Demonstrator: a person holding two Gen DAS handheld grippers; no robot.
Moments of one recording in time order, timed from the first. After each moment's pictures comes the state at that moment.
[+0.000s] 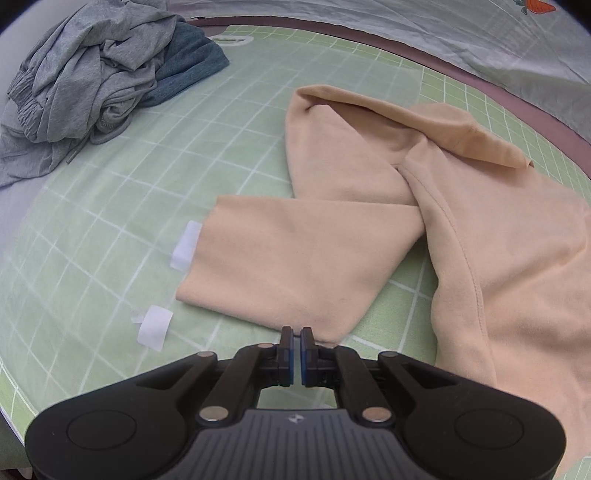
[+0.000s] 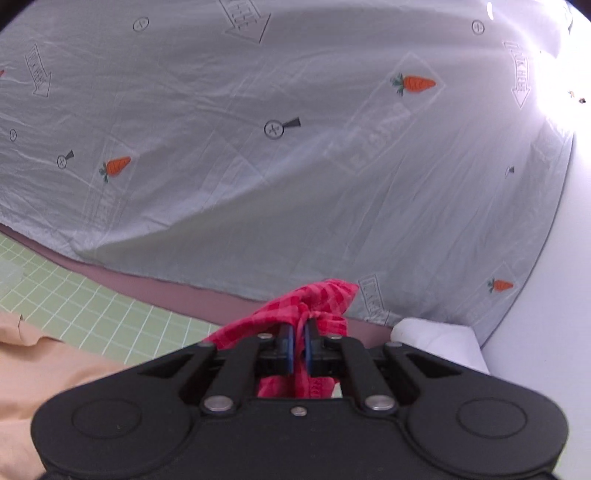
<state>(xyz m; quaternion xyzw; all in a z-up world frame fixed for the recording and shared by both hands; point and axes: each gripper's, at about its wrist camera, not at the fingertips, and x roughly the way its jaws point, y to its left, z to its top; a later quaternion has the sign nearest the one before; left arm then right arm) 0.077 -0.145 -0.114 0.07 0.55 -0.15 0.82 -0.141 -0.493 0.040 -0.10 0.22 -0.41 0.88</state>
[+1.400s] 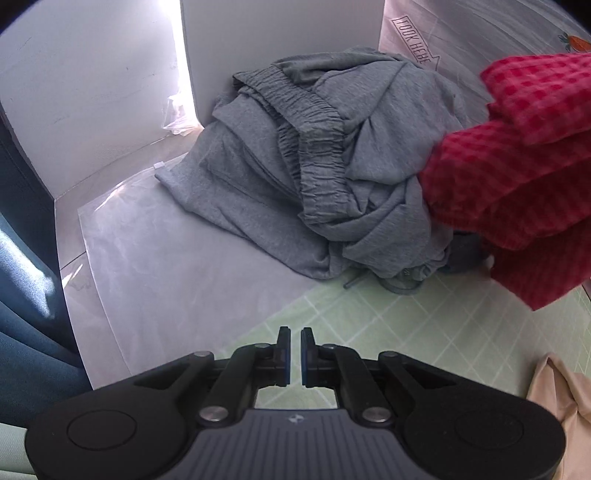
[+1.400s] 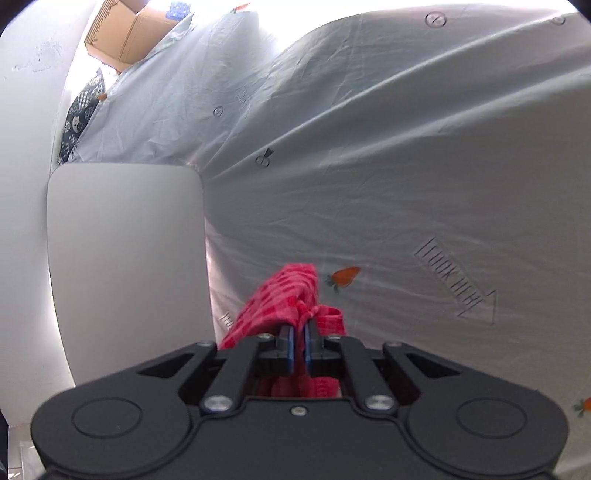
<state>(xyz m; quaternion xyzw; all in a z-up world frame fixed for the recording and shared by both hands) 0.232 0.099 -0.044 -0.08 0.51 0.05 0.86 0.222 -0.169 0.117 0.01 0.11 0.04 0.99</state>
